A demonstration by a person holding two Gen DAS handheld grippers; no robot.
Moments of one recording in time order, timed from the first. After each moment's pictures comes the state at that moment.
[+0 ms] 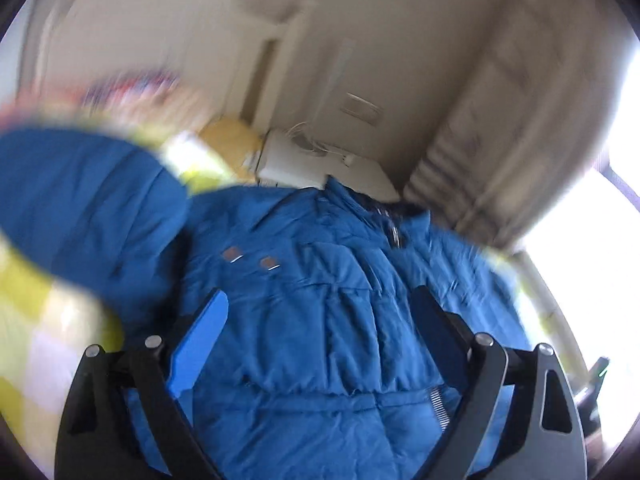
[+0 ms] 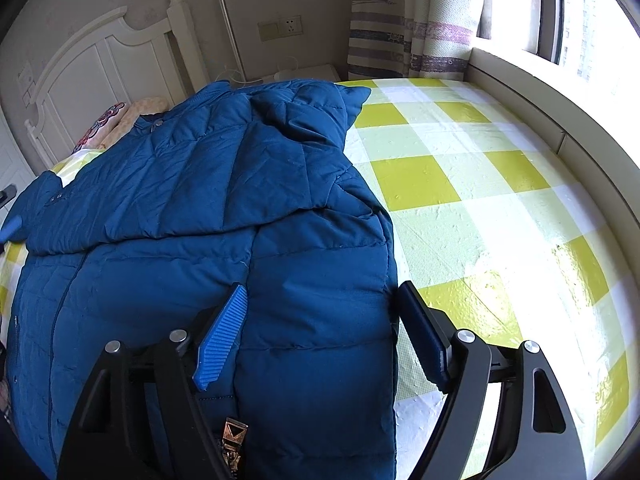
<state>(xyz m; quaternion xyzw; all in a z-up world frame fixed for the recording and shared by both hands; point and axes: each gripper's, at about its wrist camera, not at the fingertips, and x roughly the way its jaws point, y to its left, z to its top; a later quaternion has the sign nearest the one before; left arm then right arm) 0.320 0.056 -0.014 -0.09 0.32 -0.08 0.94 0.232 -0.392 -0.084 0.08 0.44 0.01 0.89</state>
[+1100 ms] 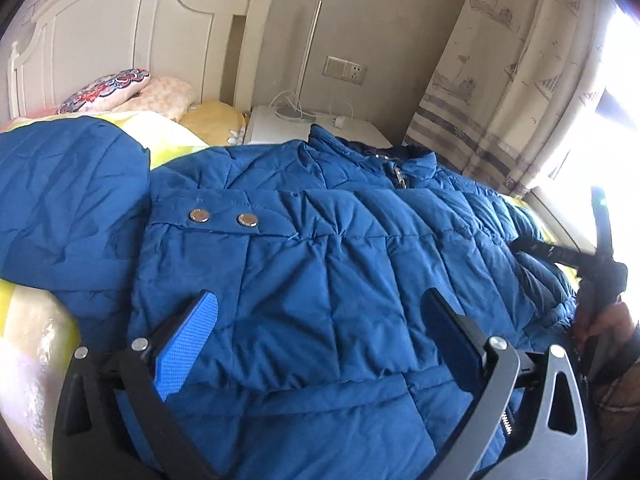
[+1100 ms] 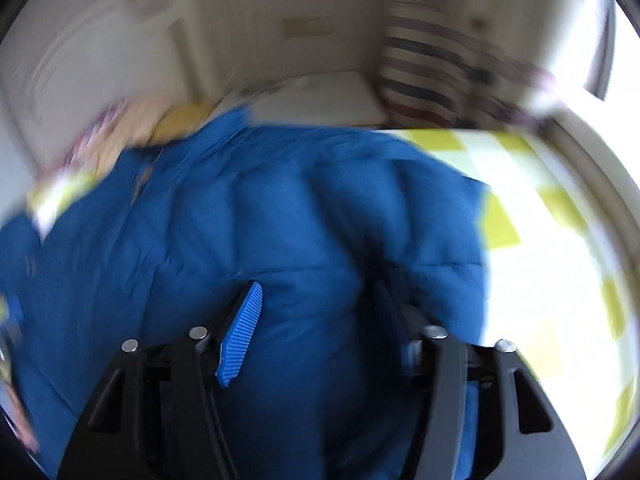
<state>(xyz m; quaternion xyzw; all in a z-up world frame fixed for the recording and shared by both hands) 0.333 0.048 -0.060 -0.08 0.36 -0.11 0.92 0.387 -0.353 -0.069 0.09 0.45 0.00 0.89</state>
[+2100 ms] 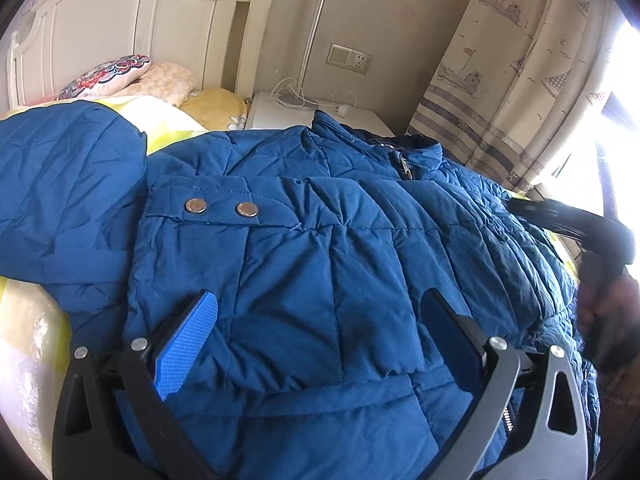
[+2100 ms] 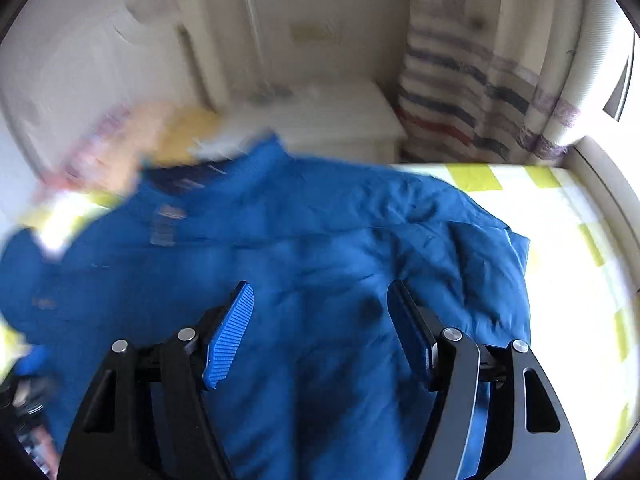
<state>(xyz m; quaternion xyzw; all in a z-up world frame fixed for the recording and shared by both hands) 0.340 0.052 -0.066 -0.08 0.38 -0.11 0.91 0.406 -0.291 -0.046 0.04 0.43 0.06 0.90</state>
